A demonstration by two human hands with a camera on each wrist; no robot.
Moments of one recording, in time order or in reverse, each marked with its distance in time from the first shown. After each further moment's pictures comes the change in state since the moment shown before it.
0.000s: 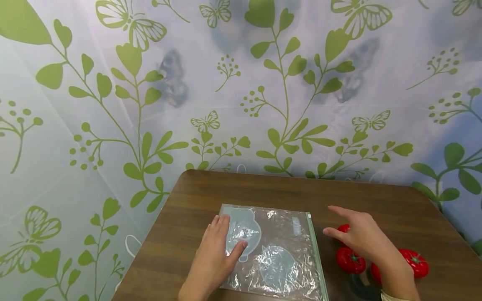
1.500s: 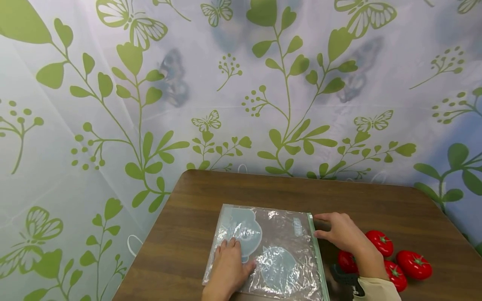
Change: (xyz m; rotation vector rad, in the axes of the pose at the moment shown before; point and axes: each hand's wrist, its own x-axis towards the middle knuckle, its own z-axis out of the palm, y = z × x) left_hand -0.003 -0.018 0.074 0.092 -0.116 -0.128; right_hand 0.045 0.025 0.055 0.036 -0.135 0.023
